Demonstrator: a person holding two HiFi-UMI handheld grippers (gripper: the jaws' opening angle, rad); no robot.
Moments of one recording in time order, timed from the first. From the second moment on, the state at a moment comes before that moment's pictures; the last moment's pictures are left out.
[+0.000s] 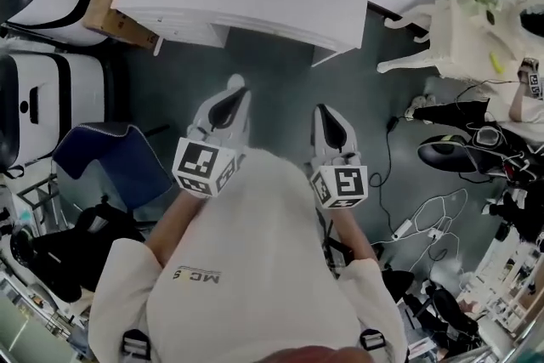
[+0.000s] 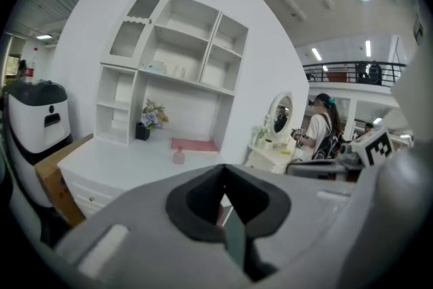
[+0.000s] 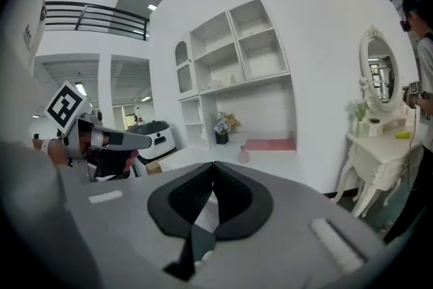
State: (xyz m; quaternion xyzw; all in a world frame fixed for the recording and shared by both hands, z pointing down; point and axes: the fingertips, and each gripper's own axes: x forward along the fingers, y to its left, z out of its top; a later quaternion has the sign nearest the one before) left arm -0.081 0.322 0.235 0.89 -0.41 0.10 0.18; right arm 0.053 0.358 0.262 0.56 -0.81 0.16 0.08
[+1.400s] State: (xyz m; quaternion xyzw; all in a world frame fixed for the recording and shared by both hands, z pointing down) left arm -0.074 -0.070 0.304 0.87 -0.43 0.13 0.20; right arm 0.031 -0.066 0.317 0.52 -0.84 0.11 0.08
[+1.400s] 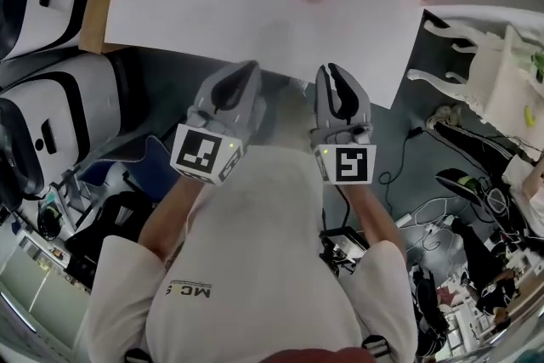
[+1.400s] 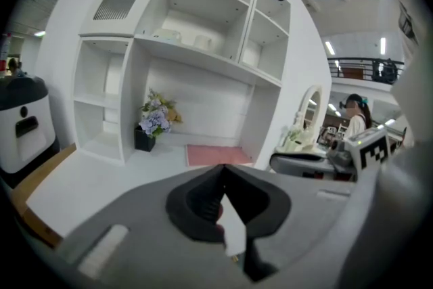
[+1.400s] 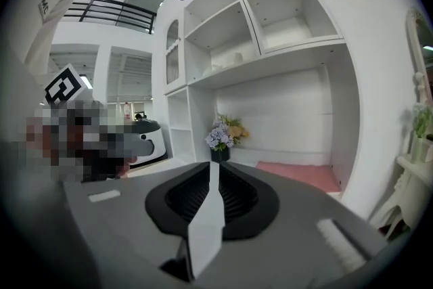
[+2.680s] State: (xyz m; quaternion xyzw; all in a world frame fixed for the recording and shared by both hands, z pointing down) left arm -0.060 -0.162 0.451 0.86 -0.45 0.14 0.20; right arm 0.050 -0.186 0.478 0.56 -0.82 0.08 0.09
